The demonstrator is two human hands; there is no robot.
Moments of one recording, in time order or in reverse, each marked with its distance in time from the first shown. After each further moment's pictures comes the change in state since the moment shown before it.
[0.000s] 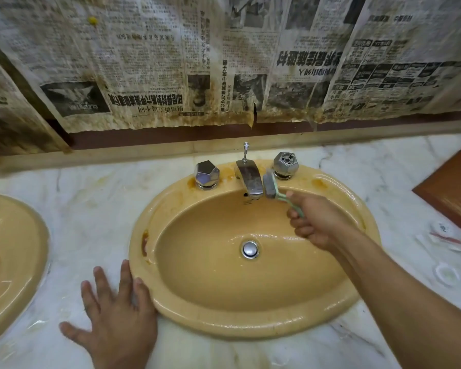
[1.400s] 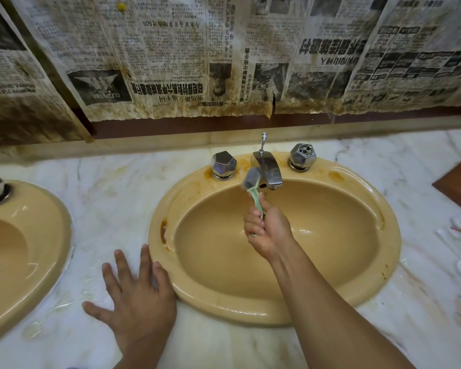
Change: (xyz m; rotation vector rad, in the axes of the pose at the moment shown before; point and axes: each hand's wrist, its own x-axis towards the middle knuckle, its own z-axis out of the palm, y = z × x) left_hand 0.006 -0.009 0.002 -0.030 -0.032 0.020; right_hand 0.013 0.069 0.109 0.848 -0.164 0.144
